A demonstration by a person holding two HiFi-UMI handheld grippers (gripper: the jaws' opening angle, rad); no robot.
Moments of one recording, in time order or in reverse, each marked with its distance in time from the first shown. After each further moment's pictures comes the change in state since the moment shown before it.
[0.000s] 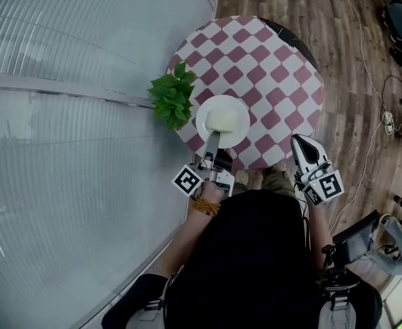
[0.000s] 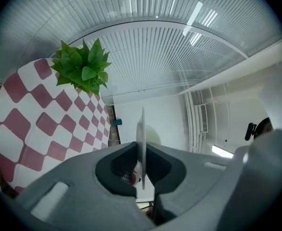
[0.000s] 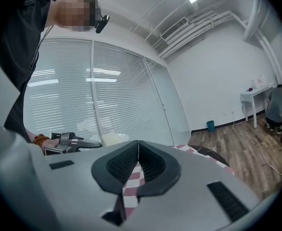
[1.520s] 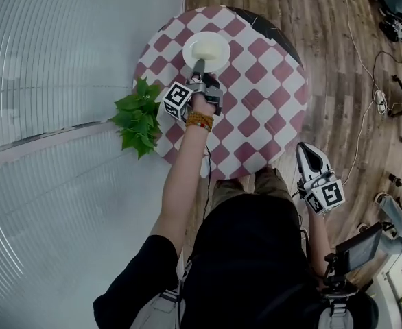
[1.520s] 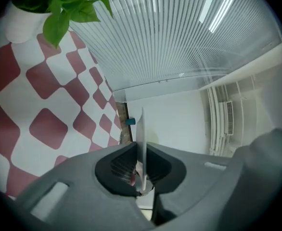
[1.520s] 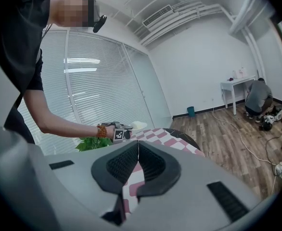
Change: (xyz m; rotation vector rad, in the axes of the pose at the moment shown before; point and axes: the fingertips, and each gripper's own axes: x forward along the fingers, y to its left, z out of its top) left arm 0.310 0.149 0.037 -0.038 0.009 0.189; right arm -0.029 -0.123 -0.051 0.099 0.161 -0.176
